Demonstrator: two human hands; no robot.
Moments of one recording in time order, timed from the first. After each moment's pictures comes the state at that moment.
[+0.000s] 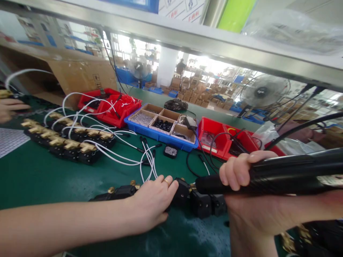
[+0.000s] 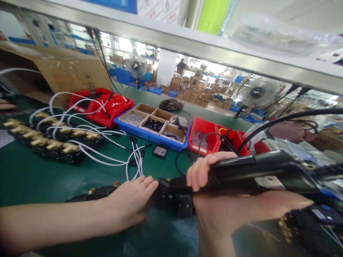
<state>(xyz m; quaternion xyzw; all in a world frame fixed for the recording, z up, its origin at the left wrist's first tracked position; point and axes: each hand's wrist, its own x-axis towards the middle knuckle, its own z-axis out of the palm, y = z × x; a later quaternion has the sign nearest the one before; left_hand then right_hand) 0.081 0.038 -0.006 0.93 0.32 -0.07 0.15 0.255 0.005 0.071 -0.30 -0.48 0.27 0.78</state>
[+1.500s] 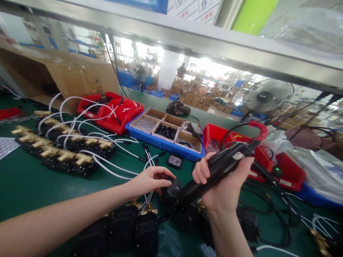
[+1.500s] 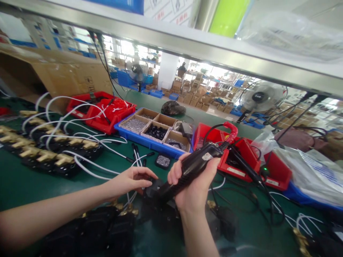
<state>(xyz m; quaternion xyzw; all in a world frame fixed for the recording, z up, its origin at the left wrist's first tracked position) 0.054 0.128 -0.049 0.57 0.34 0.21 0.72 0.223 0.069 0.034 -0.34 -0.29 0.49 0.75</state>
